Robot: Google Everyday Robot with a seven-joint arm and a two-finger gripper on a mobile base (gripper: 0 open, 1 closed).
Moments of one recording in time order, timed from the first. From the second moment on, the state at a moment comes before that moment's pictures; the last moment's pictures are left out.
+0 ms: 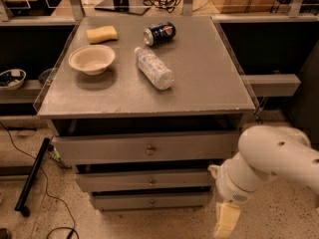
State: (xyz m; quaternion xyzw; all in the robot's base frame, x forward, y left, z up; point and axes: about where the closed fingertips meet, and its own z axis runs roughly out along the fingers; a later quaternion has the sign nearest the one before) arm 0.381 -0.153 0.638 -0.66 0.74 0.10 0.10
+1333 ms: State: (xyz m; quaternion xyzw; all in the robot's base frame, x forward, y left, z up) arm 0.356 -0.139 0.557 -0.66 0.74 0.14 0.07
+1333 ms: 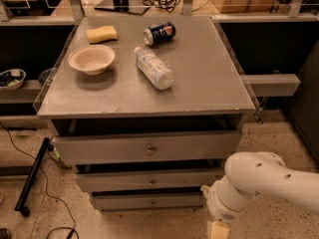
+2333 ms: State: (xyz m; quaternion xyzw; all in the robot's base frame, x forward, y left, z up) arm 0.370 -0.146 0.460 -0.62 0.77 0.11 0.03
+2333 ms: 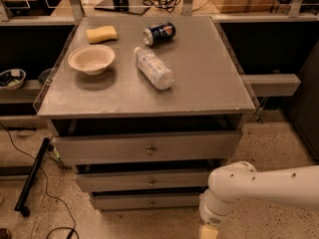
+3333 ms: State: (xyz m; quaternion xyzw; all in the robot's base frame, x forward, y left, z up) arm 0.375 -0.143 0.420 -0.58 0.79 0.18 0.08
